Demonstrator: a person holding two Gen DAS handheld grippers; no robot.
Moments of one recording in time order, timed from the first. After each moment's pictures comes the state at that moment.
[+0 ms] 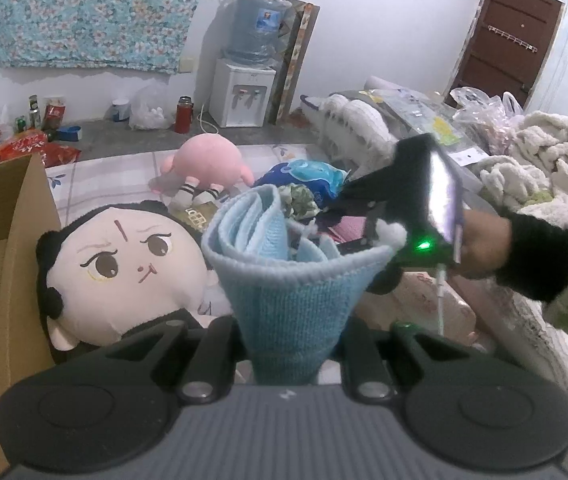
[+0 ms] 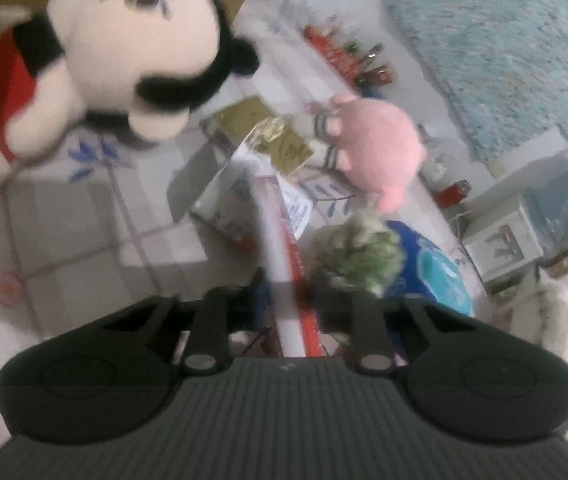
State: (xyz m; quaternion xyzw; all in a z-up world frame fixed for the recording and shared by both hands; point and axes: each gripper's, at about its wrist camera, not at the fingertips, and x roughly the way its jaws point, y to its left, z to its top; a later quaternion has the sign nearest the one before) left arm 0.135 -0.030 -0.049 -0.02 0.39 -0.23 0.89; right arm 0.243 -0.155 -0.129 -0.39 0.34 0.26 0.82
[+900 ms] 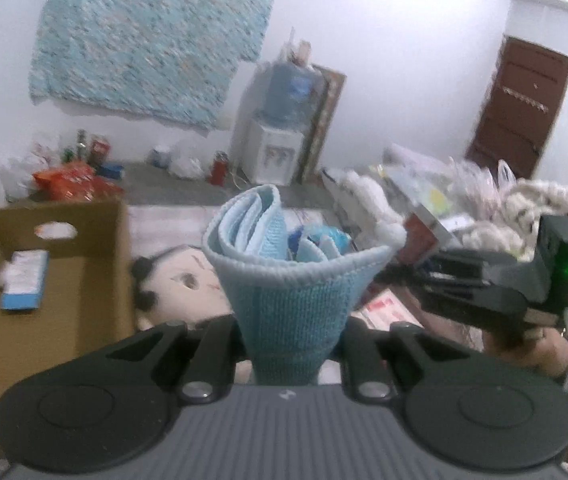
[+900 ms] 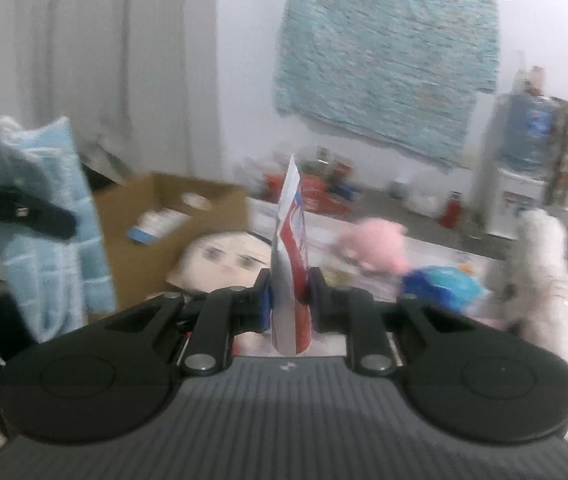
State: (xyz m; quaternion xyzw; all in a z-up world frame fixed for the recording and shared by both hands) left arm 0.030 0.027 0.032 -0.06 0.32 -0.19 0.93; right arm 0.070 -0.183 0.029 -0.05 0.24 0.26 0.94
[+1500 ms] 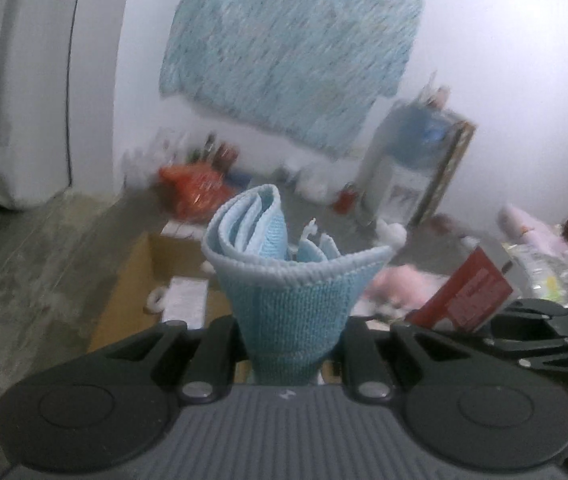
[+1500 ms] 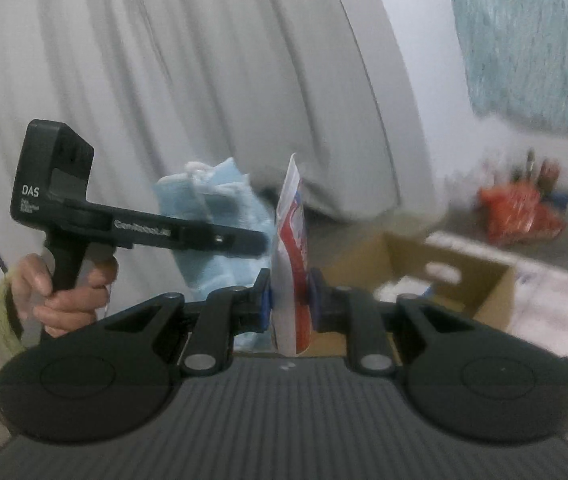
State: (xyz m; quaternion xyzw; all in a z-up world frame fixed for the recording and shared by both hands) left arm 0.062 0.187 0.109 -0.12 0.31 -0.01 0.94; right arm 0.159 0.004 0.104 0.06 0.27 0.52 0.81
